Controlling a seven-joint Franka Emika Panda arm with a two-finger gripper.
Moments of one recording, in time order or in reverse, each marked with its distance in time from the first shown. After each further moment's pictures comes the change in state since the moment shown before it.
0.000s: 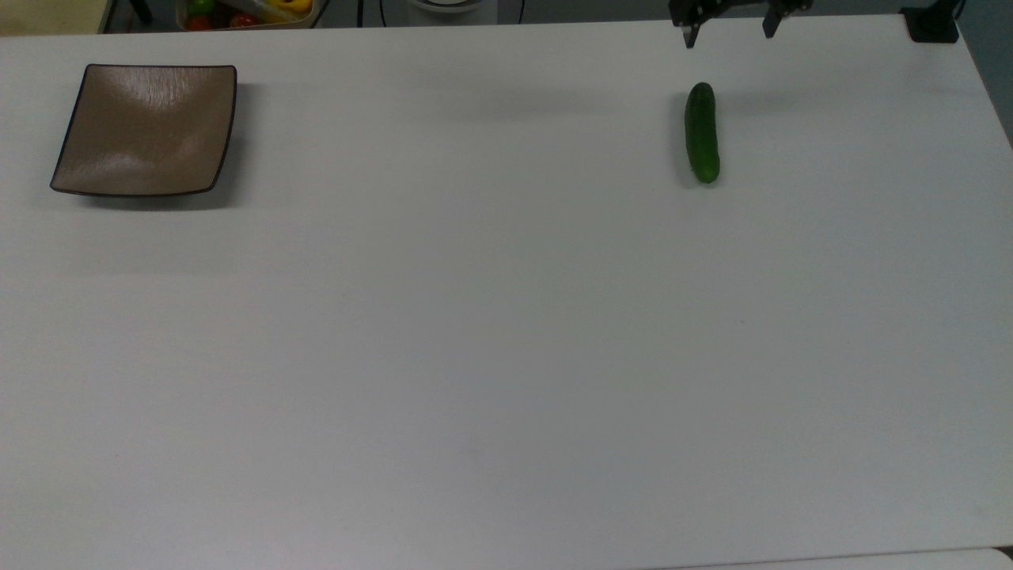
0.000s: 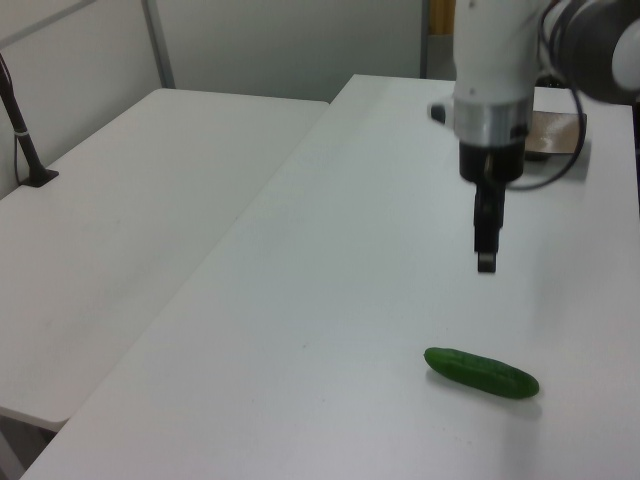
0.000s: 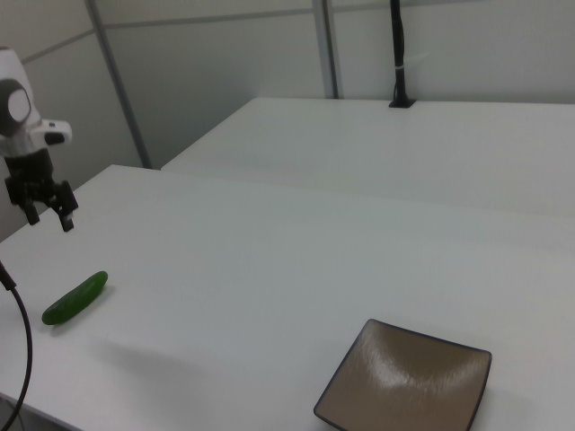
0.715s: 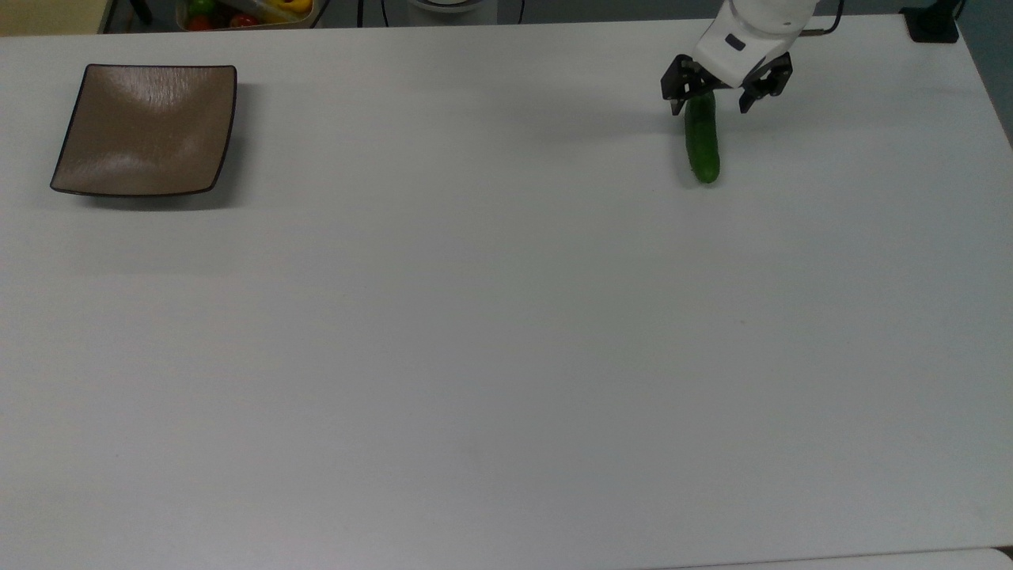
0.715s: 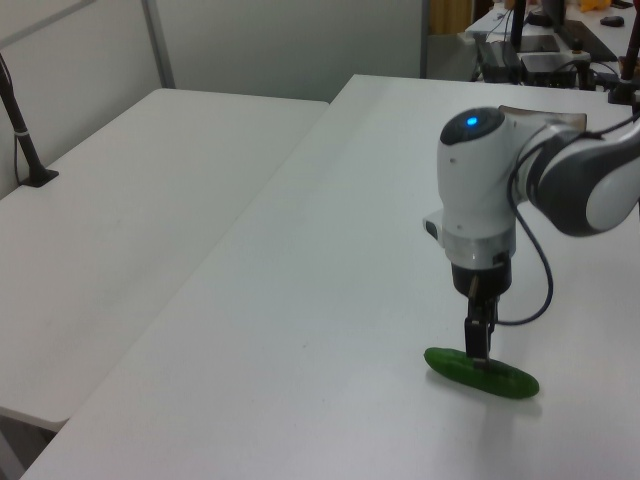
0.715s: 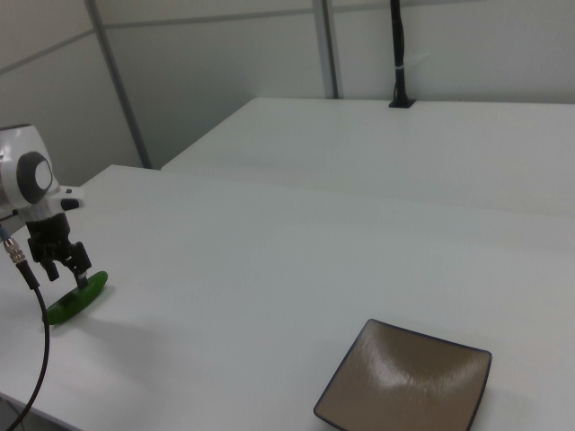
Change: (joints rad) arm 0.054 0.157 0.001 -0.144 -0.081 0.230 0.154
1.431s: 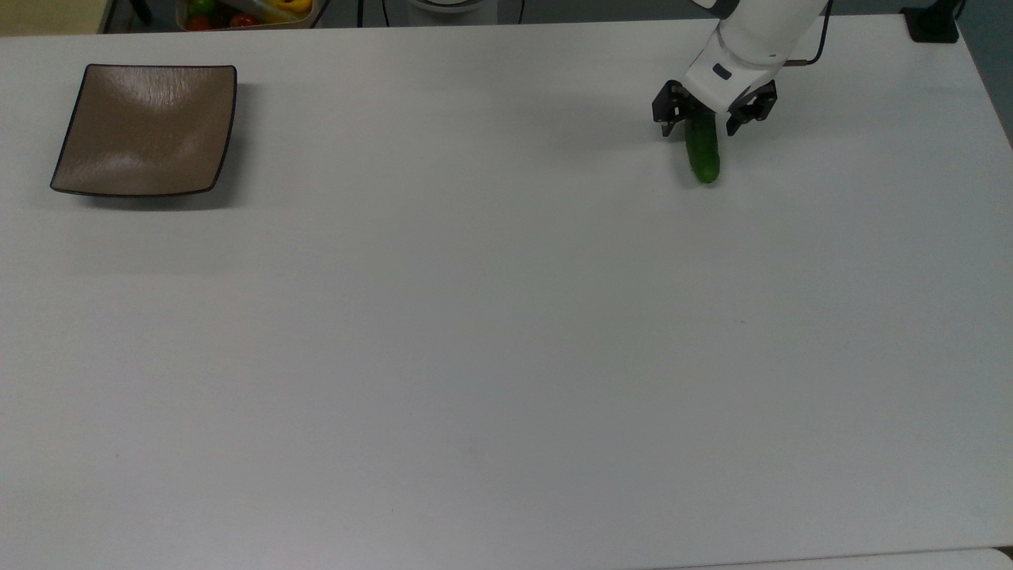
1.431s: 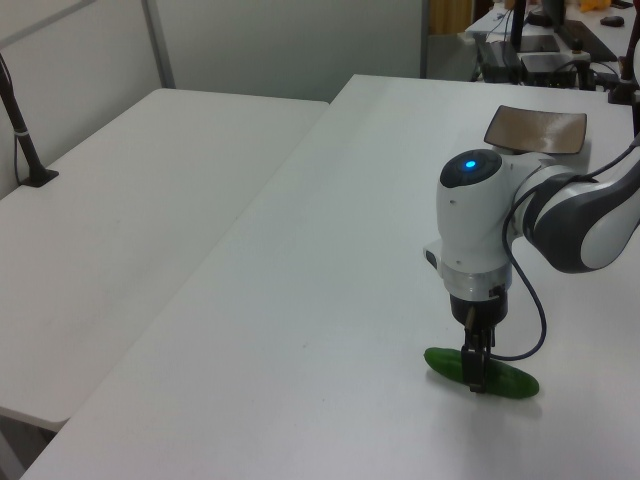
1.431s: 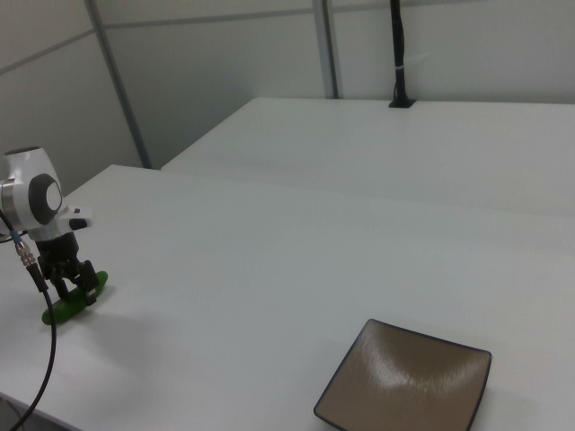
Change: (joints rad) arm 0.001 0.059 0.000 -0.043 -0.040 0.092 0.035
